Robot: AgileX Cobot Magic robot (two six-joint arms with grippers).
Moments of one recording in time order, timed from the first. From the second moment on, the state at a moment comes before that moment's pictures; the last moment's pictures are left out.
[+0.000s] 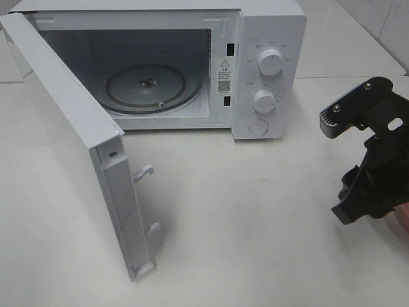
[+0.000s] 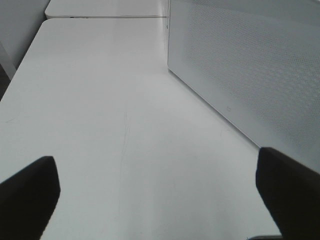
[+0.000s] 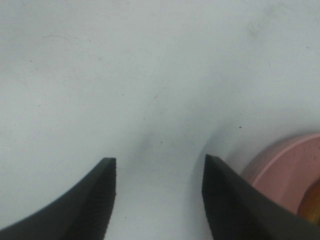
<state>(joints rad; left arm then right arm) 0.08 0.00 -0.52 -0.10 1.09 0.09 0.48 1.26 -0.60 -0.37 0.51 0.16</state>
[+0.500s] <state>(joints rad) 0.08 0.00 -0.52 -0.10 1.09 0.09 0.48 1.14 -0.62 -0.14 0.68 -0.13</state>
